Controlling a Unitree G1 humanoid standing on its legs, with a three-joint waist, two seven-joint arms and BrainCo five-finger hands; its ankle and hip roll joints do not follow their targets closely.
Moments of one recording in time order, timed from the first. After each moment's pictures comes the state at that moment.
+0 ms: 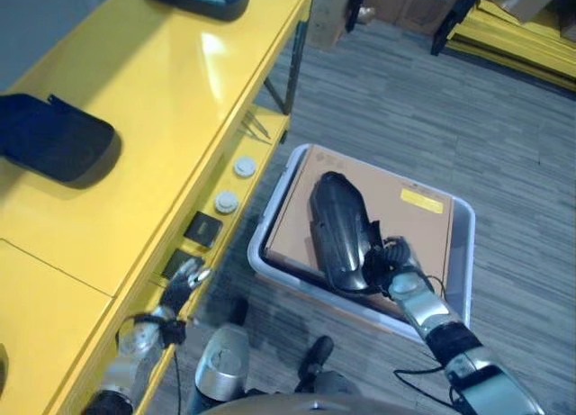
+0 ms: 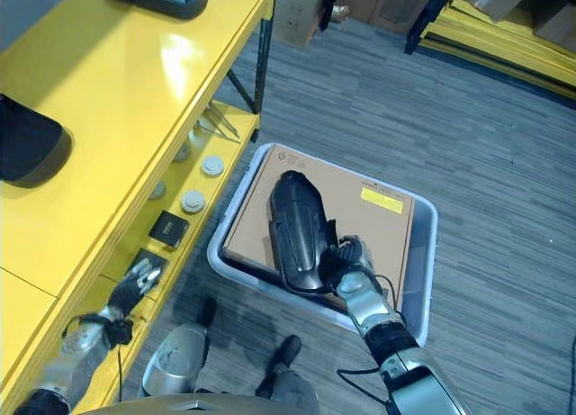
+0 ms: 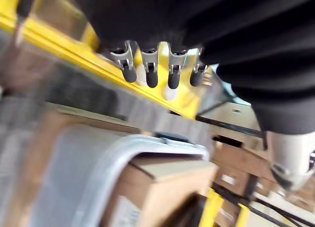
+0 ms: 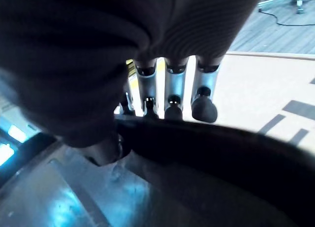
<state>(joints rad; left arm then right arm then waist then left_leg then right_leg) 0.10 0.45 -0.19 0.23 -0.54 -0.10 -0.19 -0.23 -0.48 0.31 0.41 0.04 0.37 -0.47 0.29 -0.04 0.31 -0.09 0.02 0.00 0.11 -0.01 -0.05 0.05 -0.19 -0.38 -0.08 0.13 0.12</state>
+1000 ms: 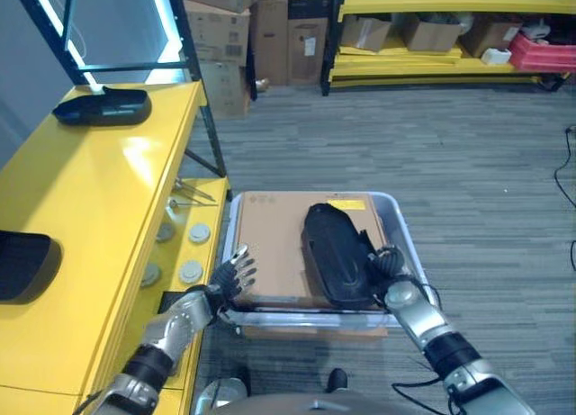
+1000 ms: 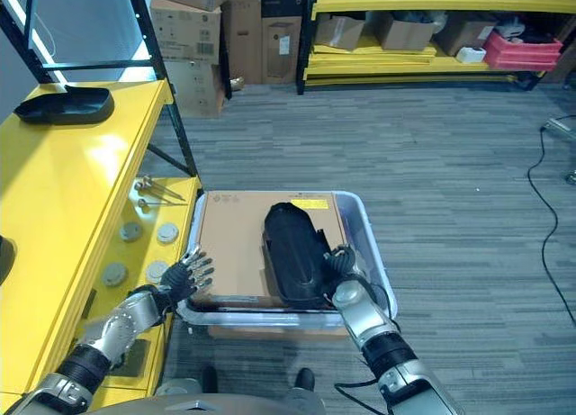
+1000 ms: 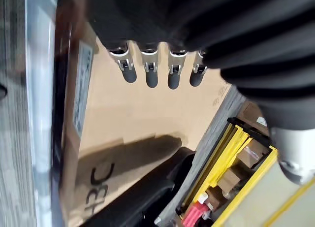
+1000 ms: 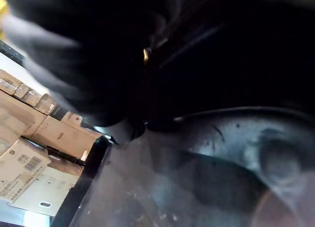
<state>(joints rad) -0.14 0.26 -0.32 0.37 -0.93 0.36 -0.07 -0.23 -0.46 0.38 0.36 -0.01 0.42 -0.40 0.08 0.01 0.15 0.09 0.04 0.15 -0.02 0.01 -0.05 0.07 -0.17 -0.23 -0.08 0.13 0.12</state>
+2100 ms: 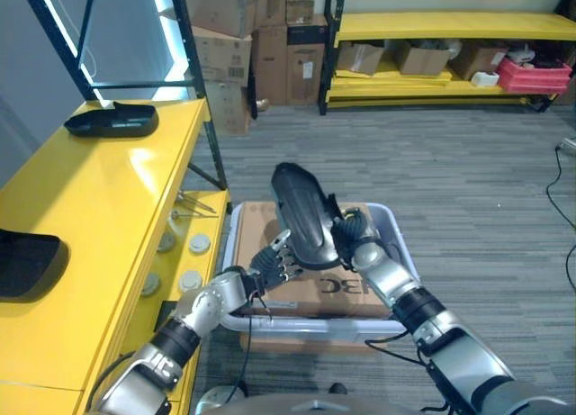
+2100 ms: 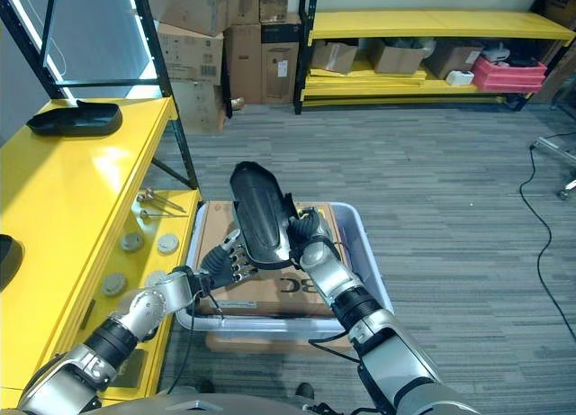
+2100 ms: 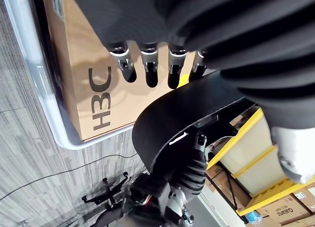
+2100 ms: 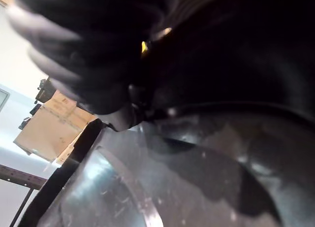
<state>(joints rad) -0.30 0.21 -0.49 0.33 -1.02 0.44 -0.09 -0.49 -0.37 0.51 0.45 0.07 0.41 -0.42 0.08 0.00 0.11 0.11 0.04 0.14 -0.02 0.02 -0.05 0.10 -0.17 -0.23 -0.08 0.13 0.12</state>
